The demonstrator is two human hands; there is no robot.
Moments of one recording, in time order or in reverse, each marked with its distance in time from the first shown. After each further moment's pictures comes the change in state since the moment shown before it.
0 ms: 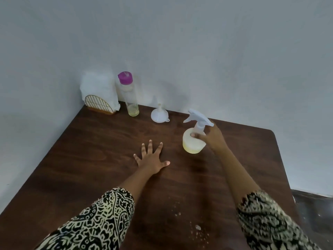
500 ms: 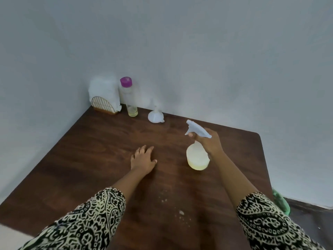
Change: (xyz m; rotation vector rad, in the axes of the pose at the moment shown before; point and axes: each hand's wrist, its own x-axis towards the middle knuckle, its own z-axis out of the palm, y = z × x) left_hand -0.055 0.008 0.015 -0.075 0.234 -0.038; right_hand -0.064 -0.008 -0.031 0.242 0.084 0.126
